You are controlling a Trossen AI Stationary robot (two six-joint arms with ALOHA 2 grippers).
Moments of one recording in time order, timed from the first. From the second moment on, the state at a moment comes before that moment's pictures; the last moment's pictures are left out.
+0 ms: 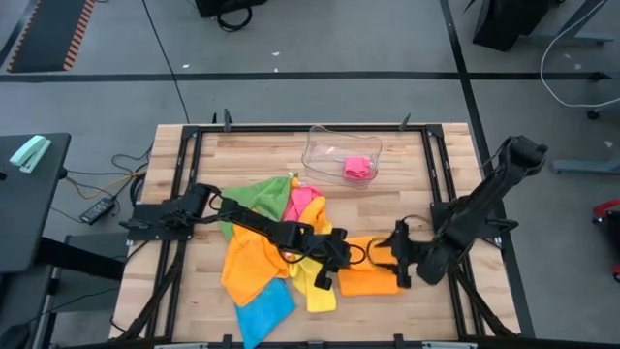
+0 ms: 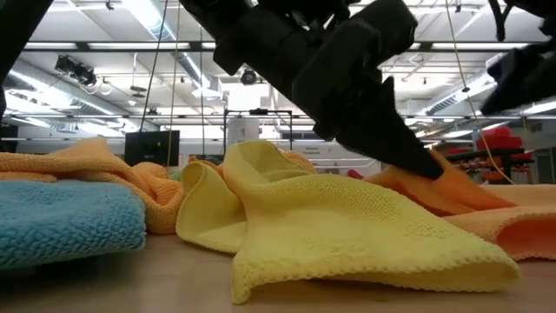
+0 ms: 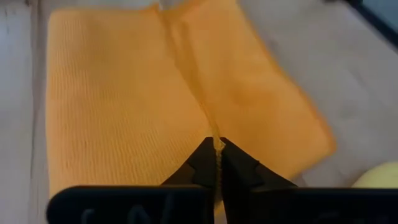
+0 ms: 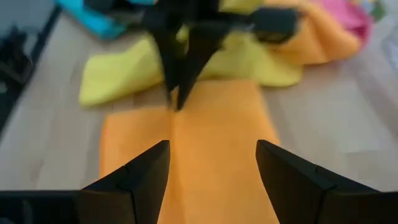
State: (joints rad) left arm -0.25 2.19 1.47 0.05 0.04 0.08; right arm 0.84 1.24 0.54 -0.21 0.69 0.69
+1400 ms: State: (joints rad) left arm -0.24 2.19 1.47 -0.04 0.03 0.05; right arm 0.98 1.62 0.62 -0.28 0.66 0.78
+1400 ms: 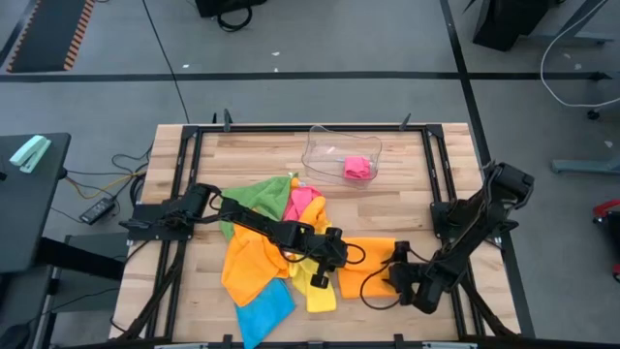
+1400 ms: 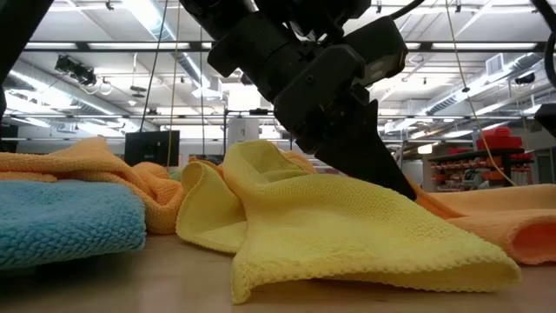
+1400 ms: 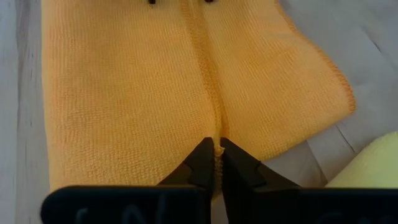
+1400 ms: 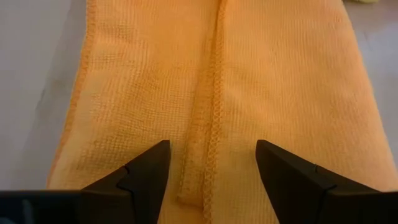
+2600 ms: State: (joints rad) left arm -0.24 2.19 1.47 -0.01 0.03 0.03; right arm 0.98 1.61 0.66 -0.42 0.65 0.84
